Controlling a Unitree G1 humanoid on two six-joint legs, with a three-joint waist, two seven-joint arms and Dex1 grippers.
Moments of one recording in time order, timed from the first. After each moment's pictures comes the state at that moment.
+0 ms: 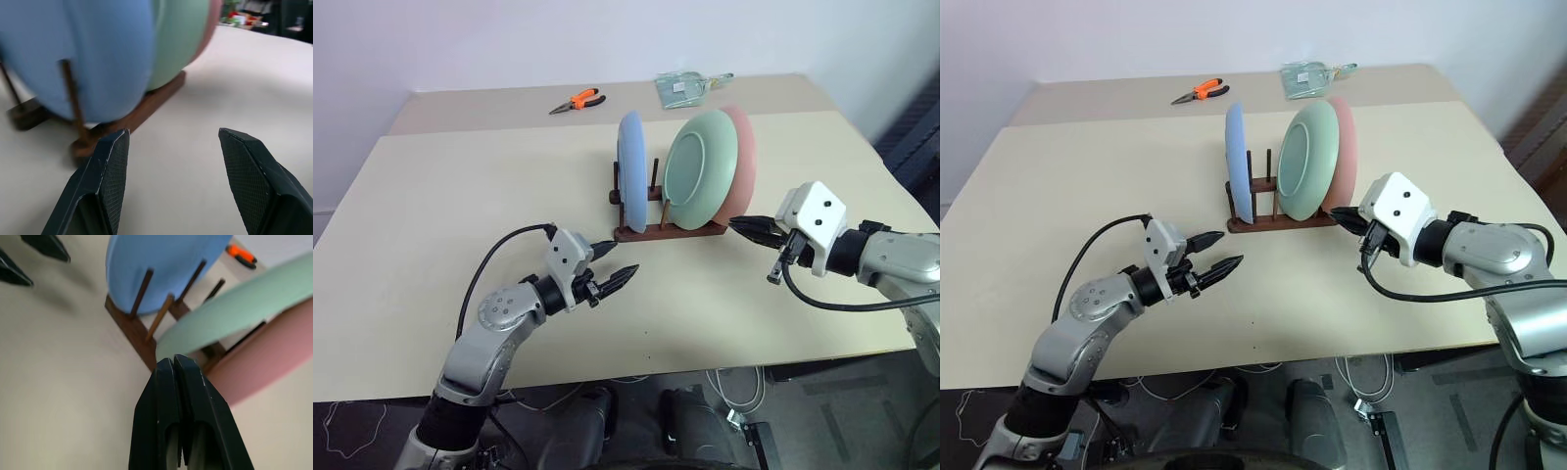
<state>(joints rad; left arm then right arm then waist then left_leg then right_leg) -0.16 0.40 -0.16 -0.38 -0.36 0.40 -0.62 -0.22 -0.95 -0.12 -0.51 0.36 0.53 0.77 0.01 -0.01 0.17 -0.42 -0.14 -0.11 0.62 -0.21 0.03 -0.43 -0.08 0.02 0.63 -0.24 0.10</state>
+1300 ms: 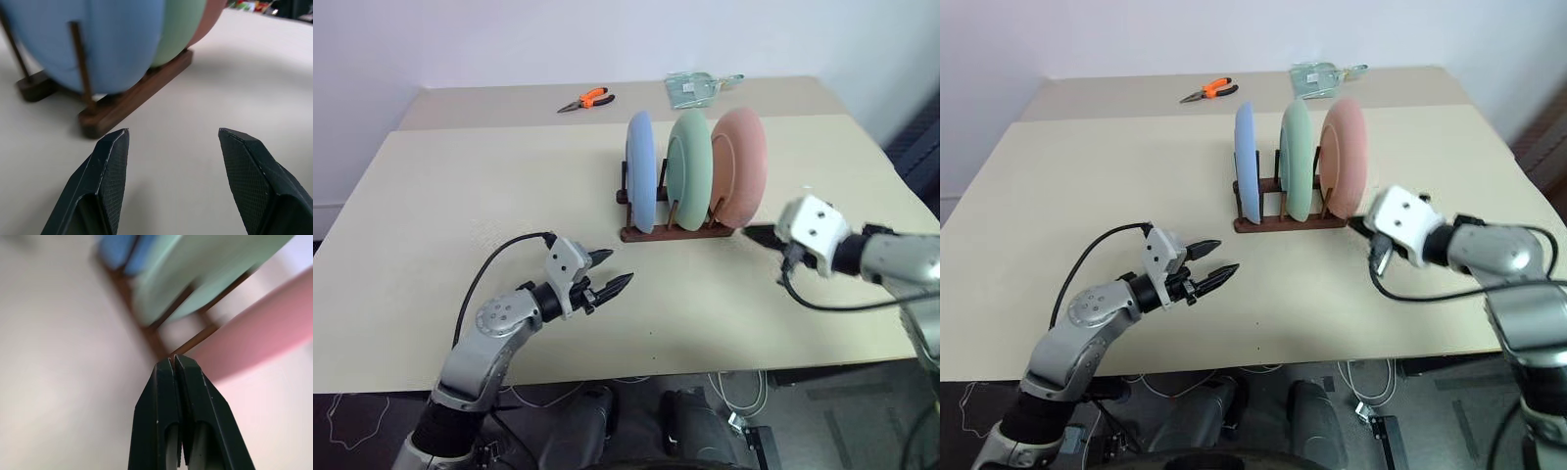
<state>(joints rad) -0.10 0.44 -0.13 -0.36 -0.32 0.38 -0.62 -0.13 -0.94 -0.15 -0.37 0.22 0.40 0.92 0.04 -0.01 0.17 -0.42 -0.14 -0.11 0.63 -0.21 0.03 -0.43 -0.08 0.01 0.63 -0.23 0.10</state>
